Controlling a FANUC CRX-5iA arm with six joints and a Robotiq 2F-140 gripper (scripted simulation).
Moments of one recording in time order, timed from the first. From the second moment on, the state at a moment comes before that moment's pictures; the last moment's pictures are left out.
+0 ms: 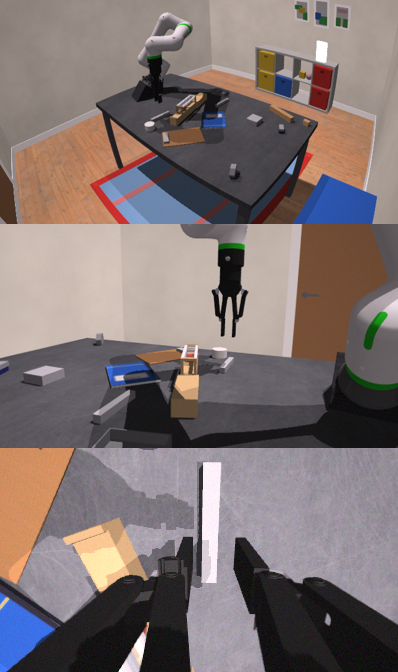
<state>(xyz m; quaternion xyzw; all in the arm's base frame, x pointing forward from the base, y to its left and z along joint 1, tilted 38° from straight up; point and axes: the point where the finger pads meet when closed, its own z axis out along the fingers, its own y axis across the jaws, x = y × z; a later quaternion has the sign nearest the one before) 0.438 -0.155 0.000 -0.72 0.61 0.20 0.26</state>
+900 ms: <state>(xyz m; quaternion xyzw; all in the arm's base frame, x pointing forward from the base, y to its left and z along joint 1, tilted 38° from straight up) 0.440 -0.101 -0.070 -0.72 0.61 0.20 0.26</state>
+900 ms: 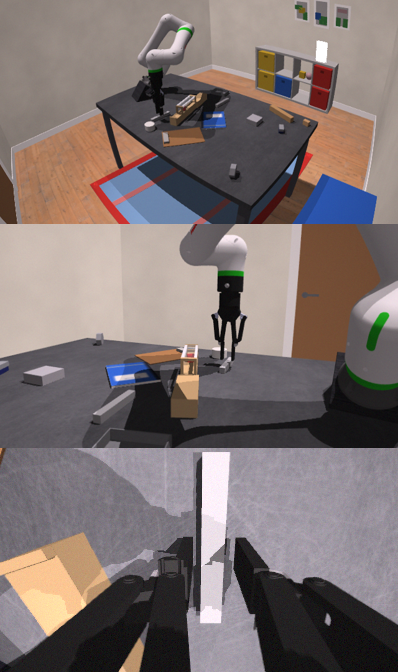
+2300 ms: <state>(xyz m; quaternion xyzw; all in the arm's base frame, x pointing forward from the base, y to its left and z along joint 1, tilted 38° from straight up) 0.441 -0.085 -0.090 -0.72 0.61 0.20 0.26</state>
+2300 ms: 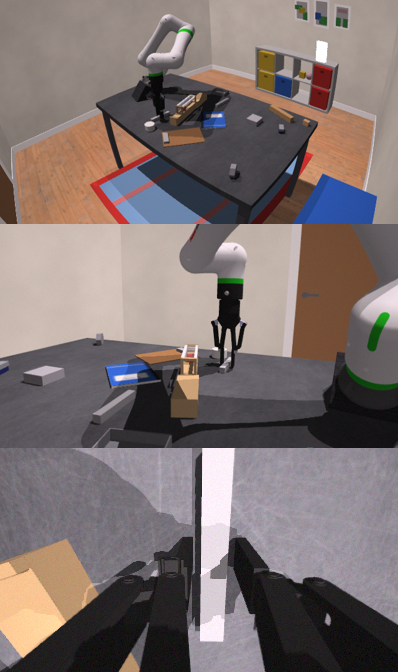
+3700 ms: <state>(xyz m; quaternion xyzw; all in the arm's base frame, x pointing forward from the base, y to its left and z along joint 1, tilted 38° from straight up) 0.441 -0.085 -0.090 -0.72 0.61 0.20 0.26</state>
